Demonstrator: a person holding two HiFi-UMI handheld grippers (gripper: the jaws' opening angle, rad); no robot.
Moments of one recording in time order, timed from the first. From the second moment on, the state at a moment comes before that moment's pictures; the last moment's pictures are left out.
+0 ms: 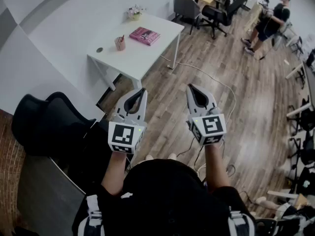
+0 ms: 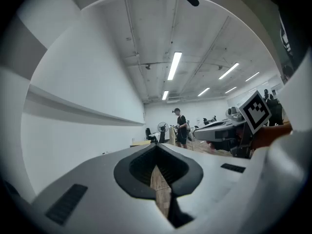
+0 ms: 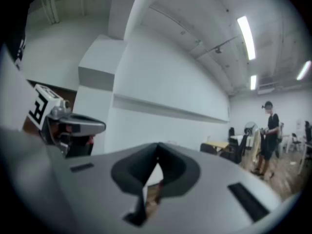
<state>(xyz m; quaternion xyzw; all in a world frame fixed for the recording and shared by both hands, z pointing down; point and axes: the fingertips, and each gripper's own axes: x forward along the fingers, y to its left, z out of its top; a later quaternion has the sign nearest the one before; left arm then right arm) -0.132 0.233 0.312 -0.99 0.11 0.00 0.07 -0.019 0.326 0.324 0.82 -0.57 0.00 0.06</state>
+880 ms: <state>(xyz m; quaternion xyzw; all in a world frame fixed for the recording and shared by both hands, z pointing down) -0.109 0.240 0.327 -0.99 0.12 -0.02 0.05 0.002 0.328 0.334 0.80 -0.59 0.02 0.04</state>
